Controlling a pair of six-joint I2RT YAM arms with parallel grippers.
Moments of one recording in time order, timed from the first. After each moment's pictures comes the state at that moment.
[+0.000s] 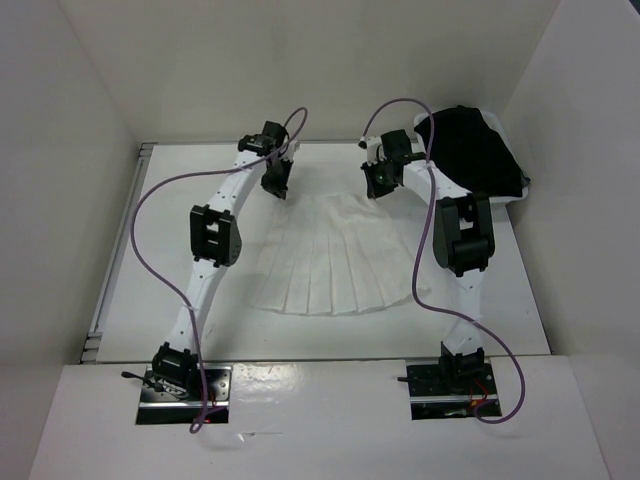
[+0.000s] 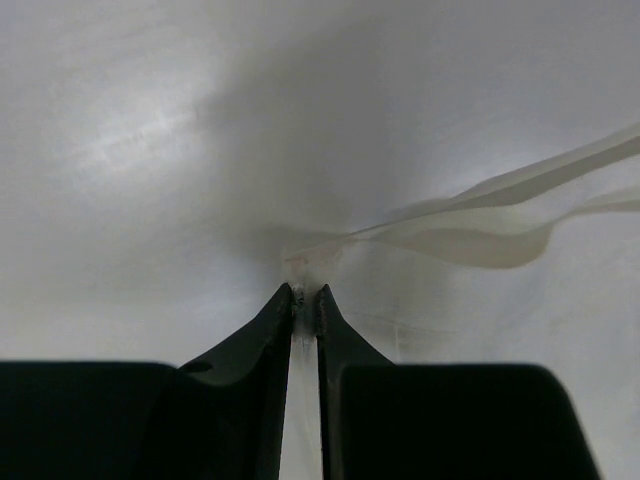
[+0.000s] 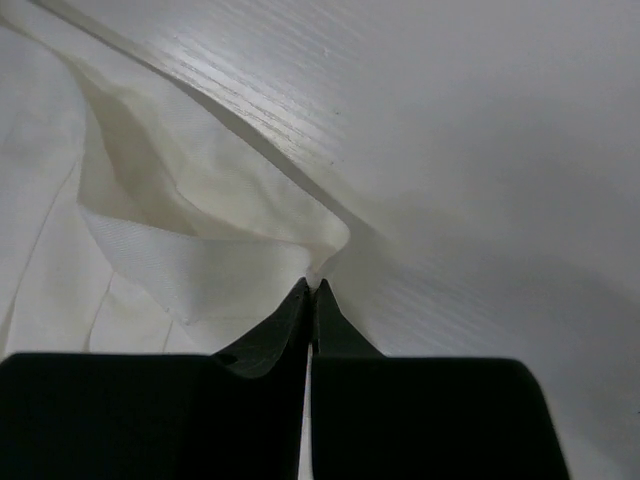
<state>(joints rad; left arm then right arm) -0.27 2.79 2.83 -1.15 0.13 -0.04 0.22 2.18 1.76 -0.50 -0.25 -0.20</state>
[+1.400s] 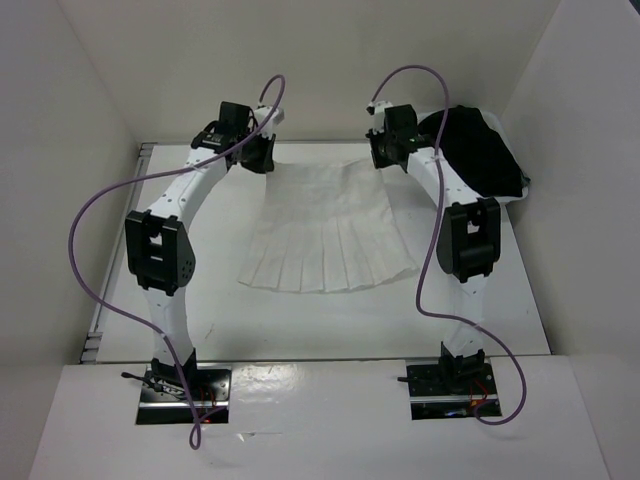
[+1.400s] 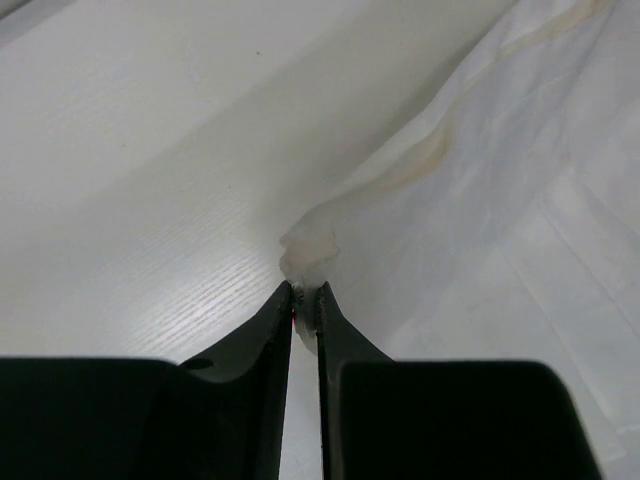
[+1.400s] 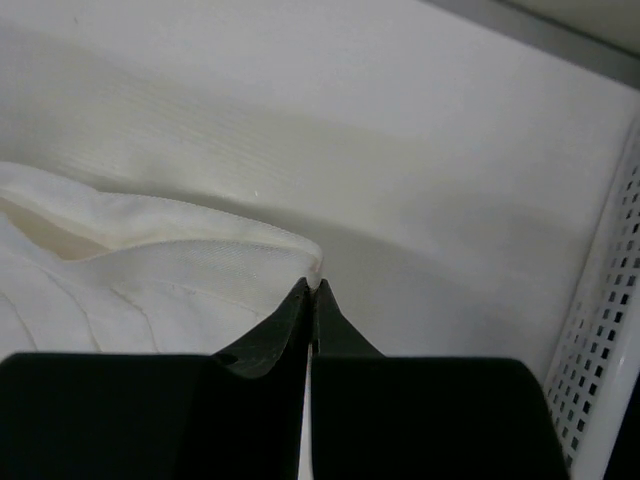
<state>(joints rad) -0.22 2.03 1.90 -0.63 0.28 0.15 0.23 2.11 1.87 -0.45 -0.06 -0.12</state>
